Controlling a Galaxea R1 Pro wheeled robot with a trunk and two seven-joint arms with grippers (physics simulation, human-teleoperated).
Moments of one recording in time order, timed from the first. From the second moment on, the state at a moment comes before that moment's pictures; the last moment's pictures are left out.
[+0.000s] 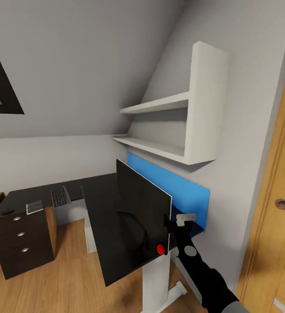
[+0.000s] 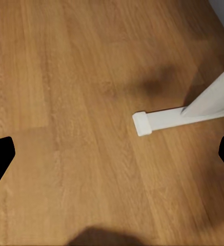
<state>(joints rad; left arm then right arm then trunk) -0.06 0.08 -0.35 -0.32 0.64 -0.40 0.02 -0.45 0.03 0.37 -1.00 -0.11 -0.01 -0.35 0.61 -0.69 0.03</state>
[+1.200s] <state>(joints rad) -0.06 0.08 -0.35 -0.32 0.64 -0.40 0.02 -0.45 0.03 0.37 -0.98 -0.11 -0.01 -0.35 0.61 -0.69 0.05</state>
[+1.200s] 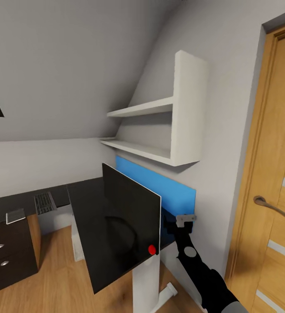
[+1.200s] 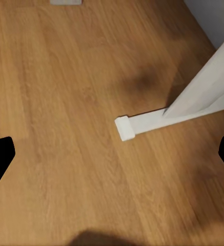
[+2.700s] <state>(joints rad) -0.06 0.08 -0.35 -0.32 0.64 -0.40 0.02 -0.45 0.04 0.37 -0.95 -0.11 -0.01 -0.35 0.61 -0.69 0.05</state>
